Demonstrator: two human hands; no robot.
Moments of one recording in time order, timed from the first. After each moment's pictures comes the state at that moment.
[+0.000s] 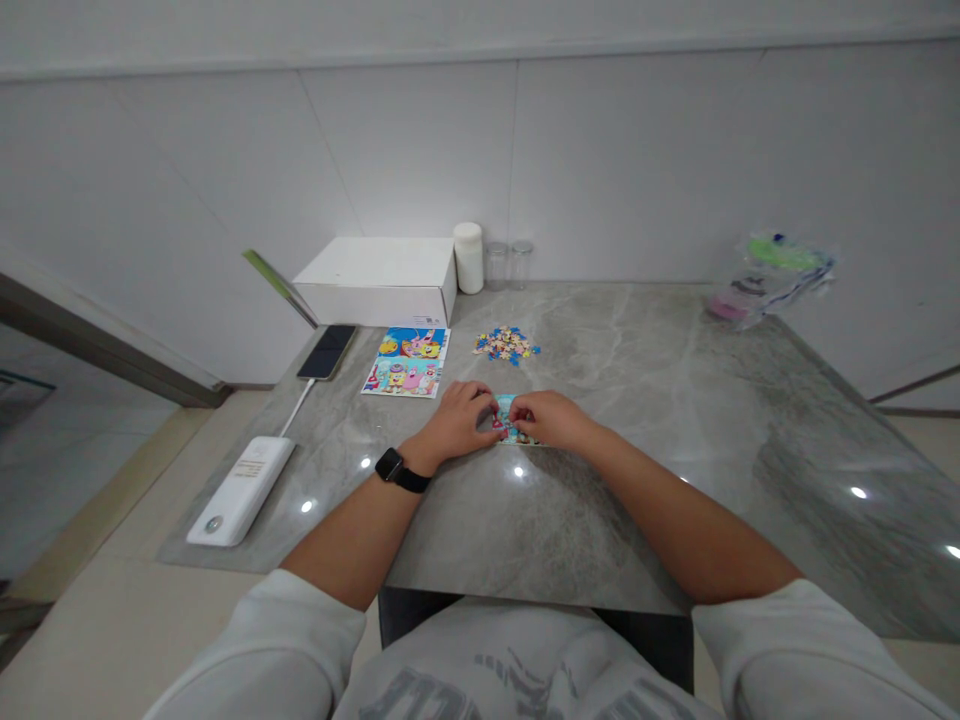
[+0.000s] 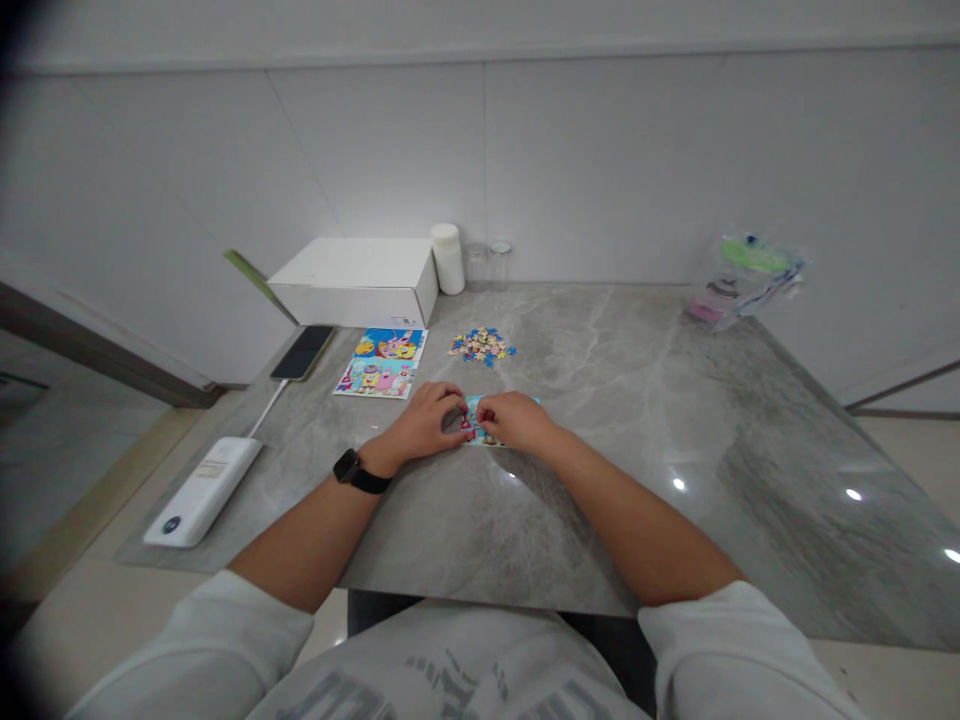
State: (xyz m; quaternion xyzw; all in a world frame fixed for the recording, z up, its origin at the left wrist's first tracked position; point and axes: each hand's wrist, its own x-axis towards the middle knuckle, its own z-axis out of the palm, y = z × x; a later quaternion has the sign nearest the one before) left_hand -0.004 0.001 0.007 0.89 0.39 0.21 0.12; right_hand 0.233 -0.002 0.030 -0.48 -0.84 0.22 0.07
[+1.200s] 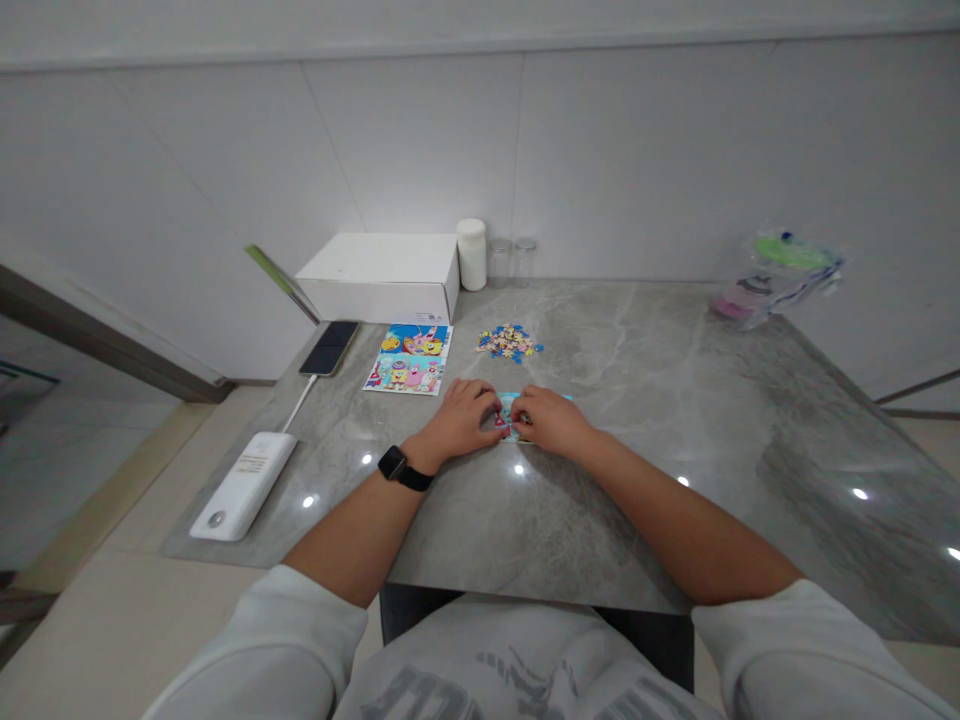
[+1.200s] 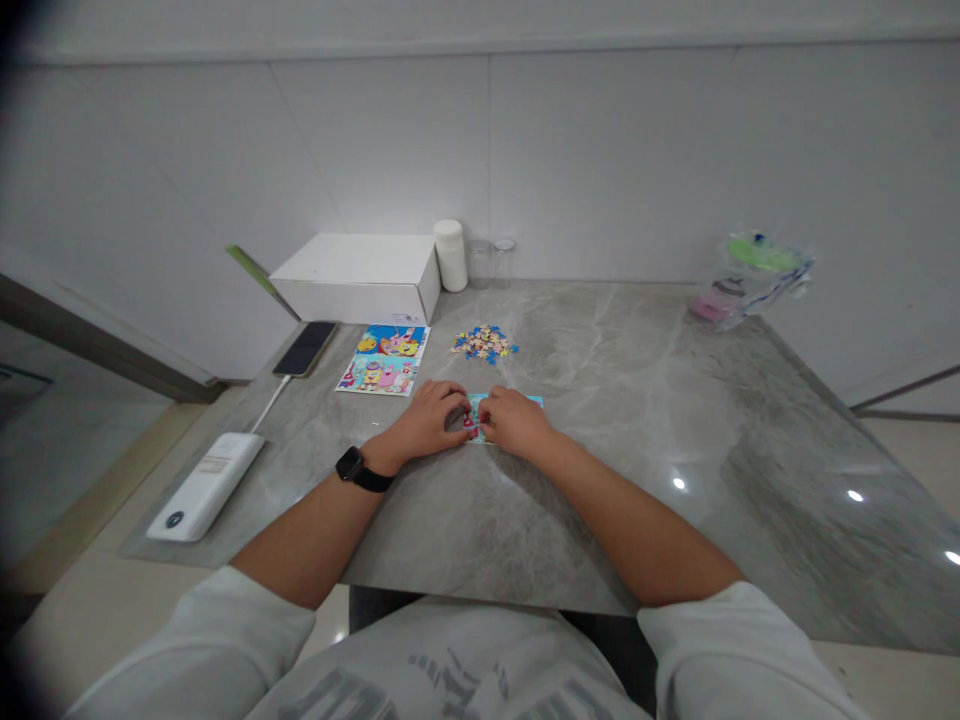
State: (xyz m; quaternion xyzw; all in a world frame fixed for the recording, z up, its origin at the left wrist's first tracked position) left_hand -0.003 -0.002 0.009 0.89 0.40 0.19 0.12; right_hand 0.223 -0.012 0.030 -0.50 -0.85 0.14 0.05
